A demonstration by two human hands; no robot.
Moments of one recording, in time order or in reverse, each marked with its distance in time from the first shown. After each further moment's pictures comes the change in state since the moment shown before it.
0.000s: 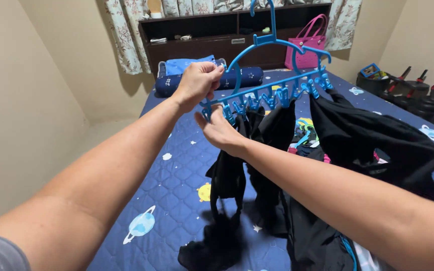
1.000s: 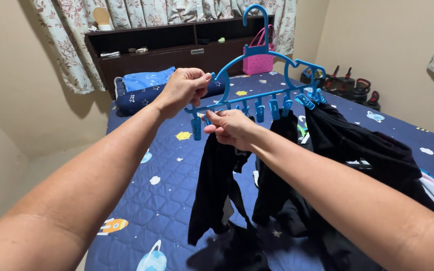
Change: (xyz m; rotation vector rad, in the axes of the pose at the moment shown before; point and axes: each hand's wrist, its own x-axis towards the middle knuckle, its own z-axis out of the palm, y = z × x) left_hand 0.041 -0.061 -0.096 -0.163 -0.362 0.099; right_hand 0.053 -0.027 0.024 0.640 -0.089 0.772
